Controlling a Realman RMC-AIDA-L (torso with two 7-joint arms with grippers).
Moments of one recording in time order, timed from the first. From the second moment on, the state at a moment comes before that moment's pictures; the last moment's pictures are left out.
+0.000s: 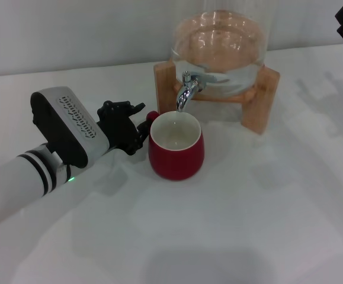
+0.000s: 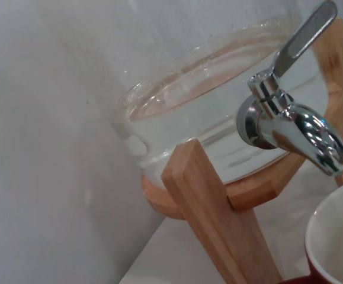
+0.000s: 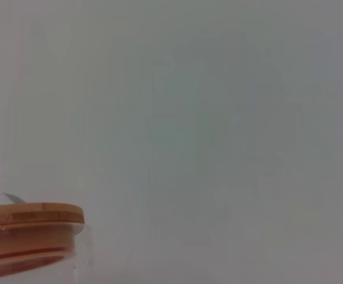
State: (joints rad) left arm -0.80 -2.09 2.33 0.22 -0.09 0.68 -0.16; right arm 0.42 2.02 -1.09 -0.19 -0.38 -1.36 0.64
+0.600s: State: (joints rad) left arm -0.80 -2.09 2.33 0.22 -0.10 0.68 -0.16; right arm 0.42 2.02 -1.09 -0.19 -0.39 -1.36 0.64
